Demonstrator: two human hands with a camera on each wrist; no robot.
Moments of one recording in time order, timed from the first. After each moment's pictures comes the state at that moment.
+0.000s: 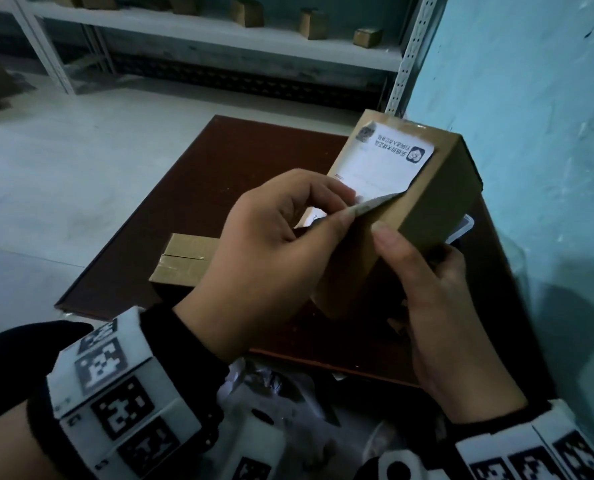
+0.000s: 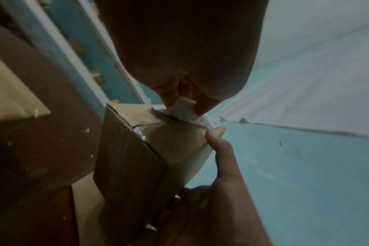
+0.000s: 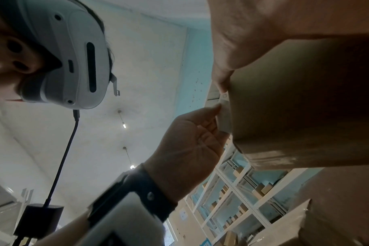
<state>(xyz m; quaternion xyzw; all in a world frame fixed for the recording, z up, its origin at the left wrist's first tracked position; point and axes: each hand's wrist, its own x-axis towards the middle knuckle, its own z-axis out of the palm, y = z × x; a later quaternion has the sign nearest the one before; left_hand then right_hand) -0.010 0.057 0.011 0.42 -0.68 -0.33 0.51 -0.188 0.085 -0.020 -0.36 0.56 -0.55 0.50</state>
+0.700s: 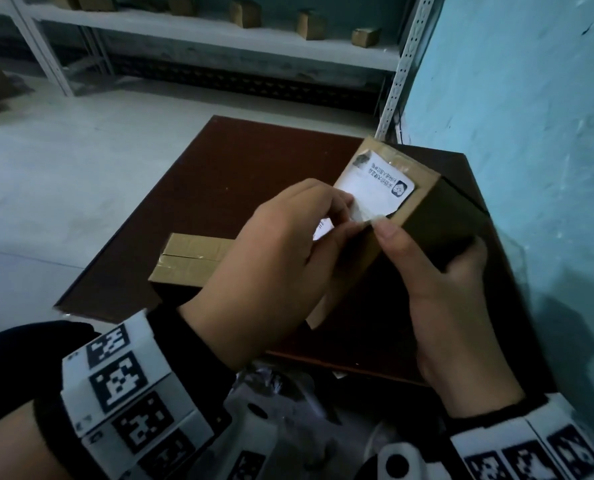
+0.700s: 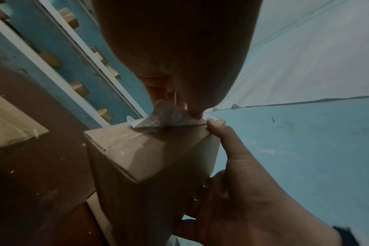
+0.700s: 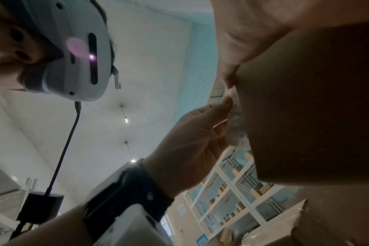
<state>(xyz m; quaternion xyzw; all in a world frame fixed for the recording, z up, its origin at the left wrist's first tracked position) -0.013 0.055 0.003 0.42 -0.78 -0.19 0.43 -0.185 0.083 -0.017 -0.35 0.59 -0.60 0.42</state>
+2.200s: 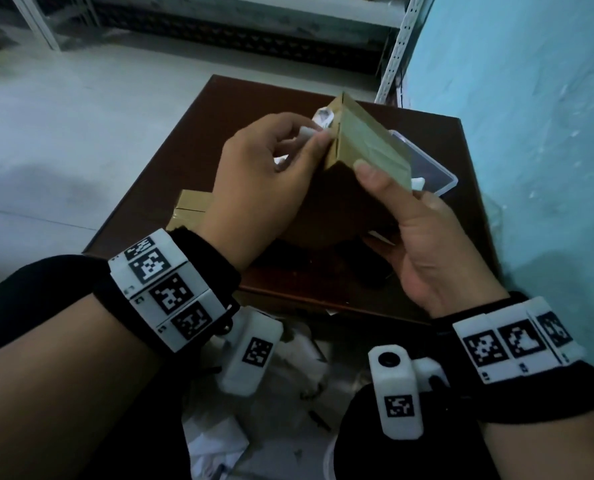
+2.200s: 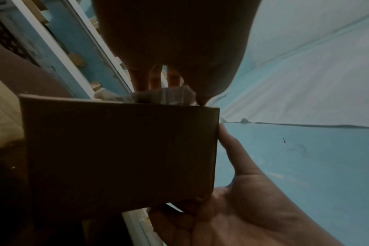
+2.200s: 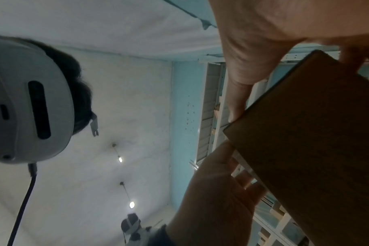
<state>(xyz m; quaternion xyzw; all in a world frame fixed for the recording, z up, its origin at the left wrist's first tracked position) -0.002 0.057 0.023 0.48 -0.68 -0.24 0.50 -0.183 0.094 0.027 -0.33 0.56 -0.50 0.58</state>
